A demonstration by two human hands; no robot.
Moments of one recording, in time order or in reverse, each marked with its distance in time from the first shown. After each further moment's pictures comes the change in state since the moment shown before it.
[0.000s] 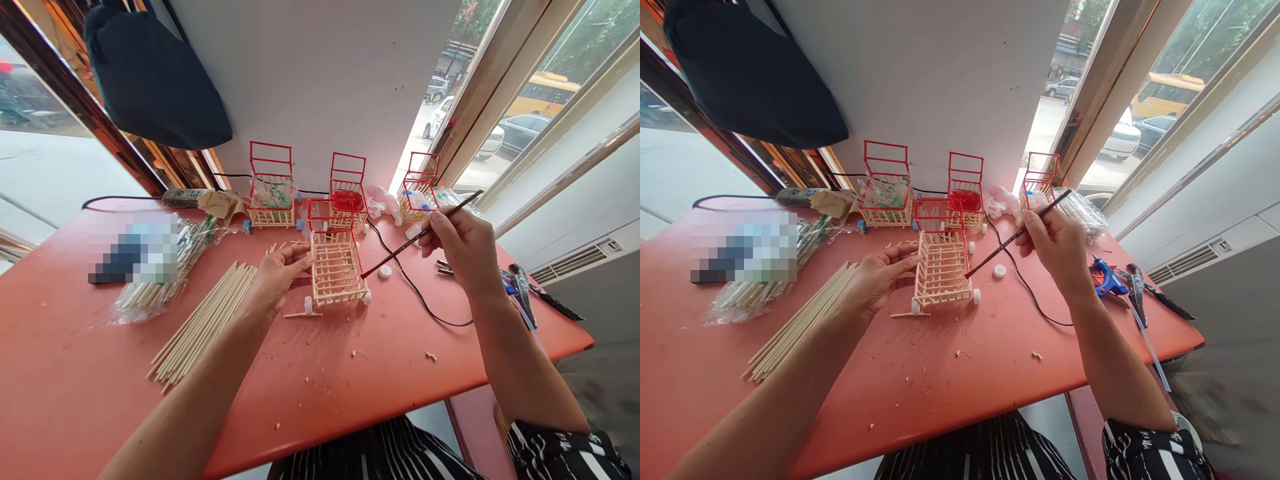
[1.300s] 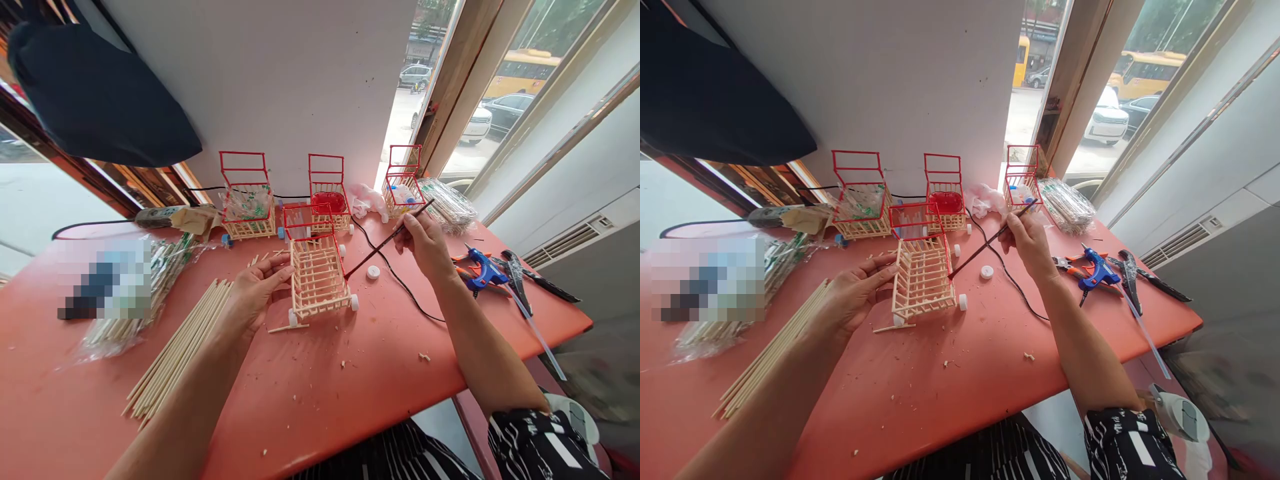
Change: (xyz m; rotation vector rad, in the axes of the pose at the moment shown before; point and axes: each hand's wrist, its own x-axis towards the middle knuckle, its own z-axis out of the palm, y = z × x) left_hand -0.001 0.000 0.001 0.040 0.079 -0.024; right_hand 0.014 0.079 0.012 0.407 -0.077 0.187
